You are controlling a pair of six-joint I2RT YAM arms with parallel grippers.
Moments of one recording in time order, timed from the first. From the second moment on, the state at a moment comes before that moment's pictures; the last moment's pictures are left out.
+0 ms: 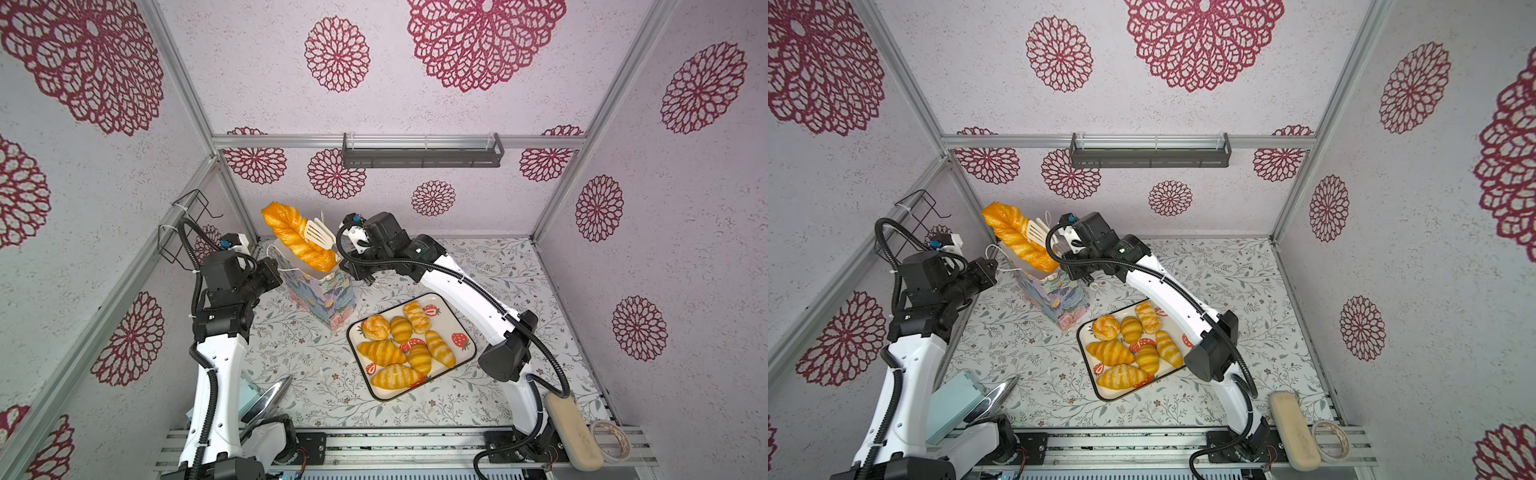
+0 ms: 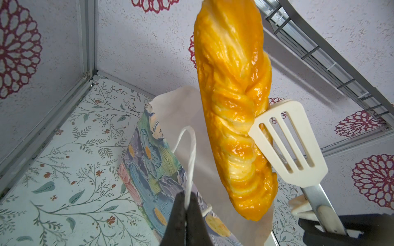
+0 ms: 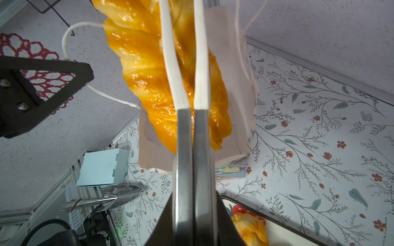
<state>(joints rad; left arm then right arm) 0.22 1.08 1.13 -0.47 0.30 -0.39 0.88 2.13 2.42 -0.90 -0.18 0.26</state>
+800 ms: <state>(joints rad) 0.22 1.08 1.13 -0.47 0.30 -0.40 0.88 2.02 2.22 -0.92 -0.13 0.24</state>
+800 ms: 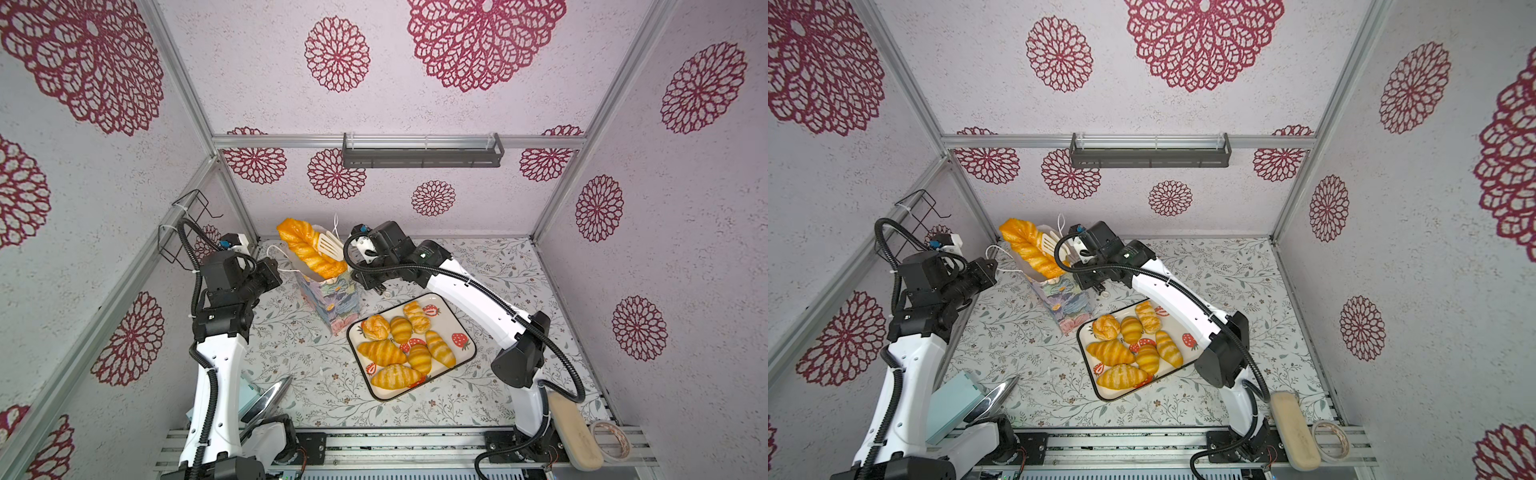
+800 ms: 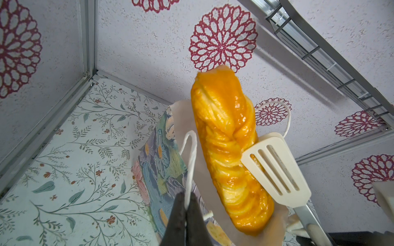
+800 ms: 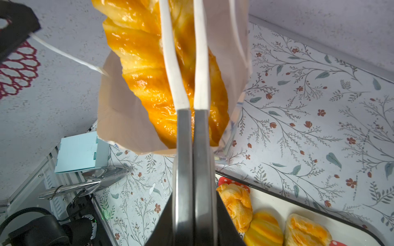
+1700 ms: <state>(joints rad) 0.22 1.09 1.13 -0.47 0.31 -0.40 0.88 2.03 2.25 -0.93 -0.10 0.24</state>
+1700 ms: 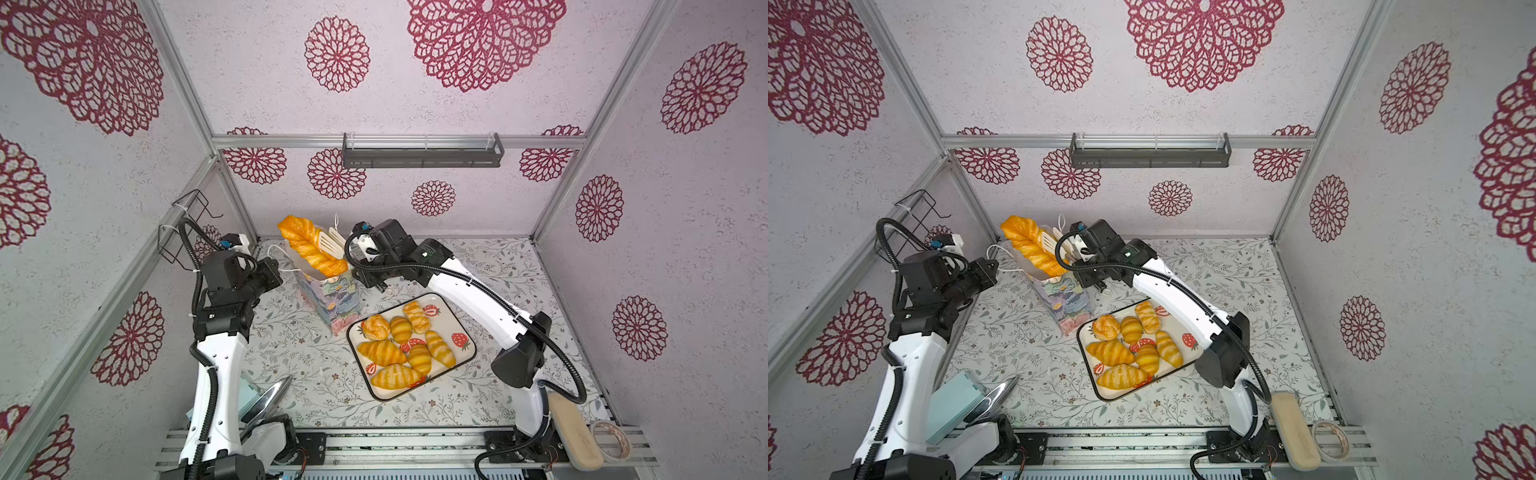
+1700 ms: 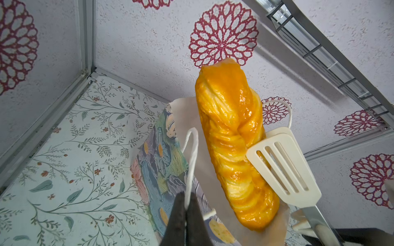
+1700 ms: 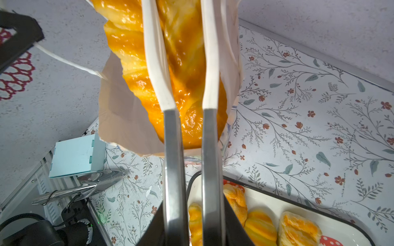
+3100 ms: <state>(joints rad) 0.22 1.09 1.13 -0.47 0.31 -0.40 0.87 1.76 2.07 -0.91 -0.05 0.25</state>
